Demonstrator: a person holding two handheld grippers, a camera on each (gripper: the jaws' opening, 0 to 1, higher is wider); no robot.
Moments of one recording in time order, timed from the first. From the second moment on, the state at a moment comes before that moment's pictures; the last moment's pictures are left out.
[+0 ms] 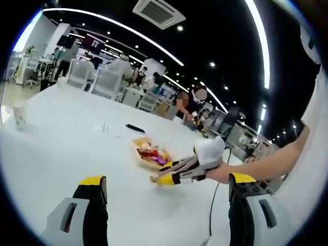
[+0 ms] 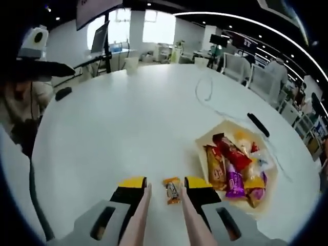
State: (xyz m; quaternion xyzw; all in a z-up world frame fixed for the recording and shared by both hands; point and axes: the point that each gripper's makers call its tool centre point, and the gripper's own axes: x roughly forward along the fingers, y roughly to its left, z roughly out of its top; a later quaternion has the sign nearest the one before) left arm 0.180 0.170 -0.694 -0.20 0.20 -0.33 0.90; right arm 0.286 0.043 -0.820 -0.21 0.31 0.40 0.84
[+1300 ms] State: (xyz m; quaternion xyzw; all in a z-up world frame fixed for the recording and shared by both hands) left arm 0.168 0.190 -0.700 -0.23 0.19 -0.30 0.91; right arm 0.303 0.038 -0.845 -0.18 0.36 0.38 0.83
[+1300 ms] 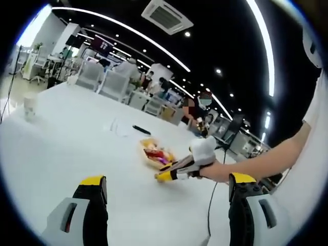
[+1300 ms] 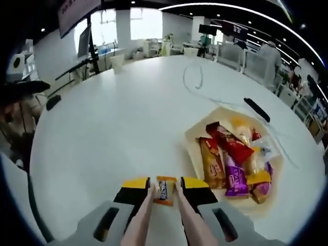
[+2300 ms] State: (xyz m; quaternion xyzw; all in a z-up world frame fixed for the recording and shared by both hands) left arm 0.153 0.188 -0.701 -0.23 0.19 -0.31 0.90; right arm 0.263 0.010 -0.811 -0.07 0.36 0.34 0.87
